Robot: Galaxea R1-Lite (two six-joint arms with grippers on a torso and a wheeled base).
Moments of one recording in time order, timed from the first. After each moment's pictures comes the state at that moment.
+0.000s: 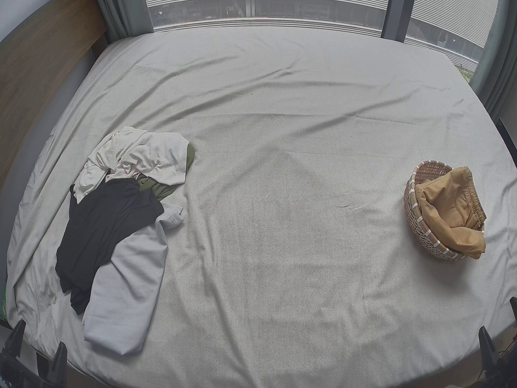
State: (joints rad) left arm 0.01 0.01 -0.02 0.00 -0.02 0.01; right arm -0.01 0.01 -0.02 -0.06 0.16 -0.04
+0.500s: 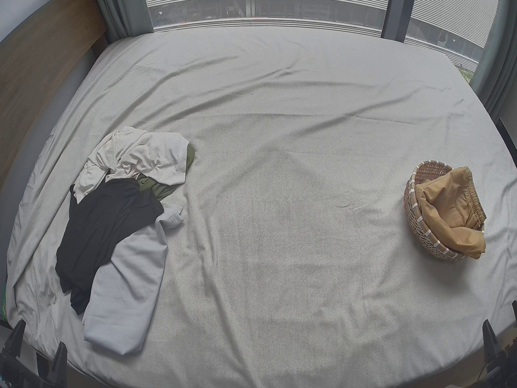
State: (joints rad) left arm 0.01 0.01 -0.02 0.00 -0.02 0.01; right arm -0.01 0.01 -0.02 0.00 0.01 0.00
